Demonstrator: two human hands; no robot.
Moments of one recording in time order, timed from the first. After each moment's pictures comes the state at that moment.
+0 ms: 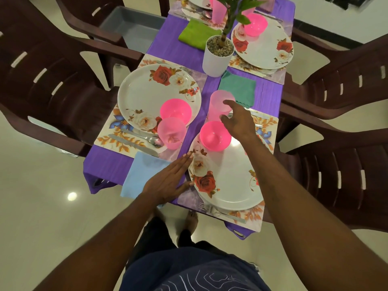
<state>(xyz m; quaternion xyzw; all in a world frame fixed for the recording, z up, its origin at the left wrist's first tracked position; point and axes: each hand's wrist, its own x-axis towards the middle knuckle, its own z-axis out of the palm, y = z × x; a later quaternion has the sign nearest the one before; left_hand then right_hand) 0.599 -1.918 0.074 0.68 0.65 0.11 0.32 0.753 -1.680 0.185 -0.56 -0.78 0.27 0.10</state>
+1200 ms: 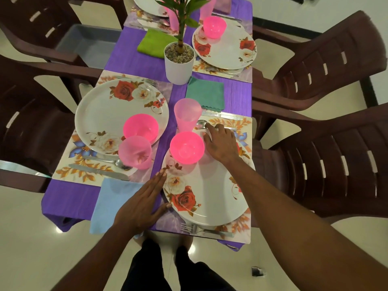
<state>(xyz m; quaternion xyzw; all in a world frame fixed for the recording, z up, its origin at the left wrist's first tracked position) 0.599 -1.917 0.067 0.69 0.65 0.13 0.30 0.812 -1.671 0.101 -0.57 -0.81 0.12 0.01</state>
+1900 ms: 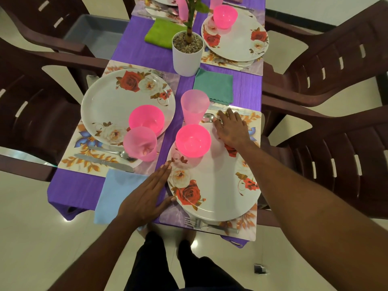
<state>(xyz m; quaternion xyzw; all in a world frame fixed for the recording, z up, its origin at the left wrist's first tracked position) 0.600 -1.918 0.066 0.69 0.65 0.12 0.28 0.819 -1.632 0.093 -0.58 -0.79 0.18 -0.03</state>
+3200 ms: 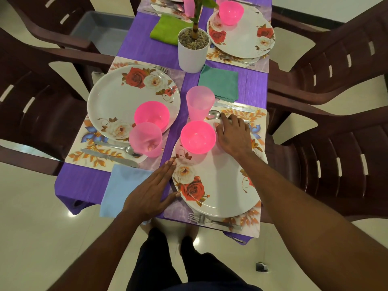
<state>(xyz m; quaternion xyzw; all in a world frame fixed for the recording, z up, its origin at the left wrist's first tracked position) 0.601 -1.917 0.068 0.69 0.66 0.12 0.28 0.815 -1.671 0.089 -0.58 -0.81 0.09 0.02</state>
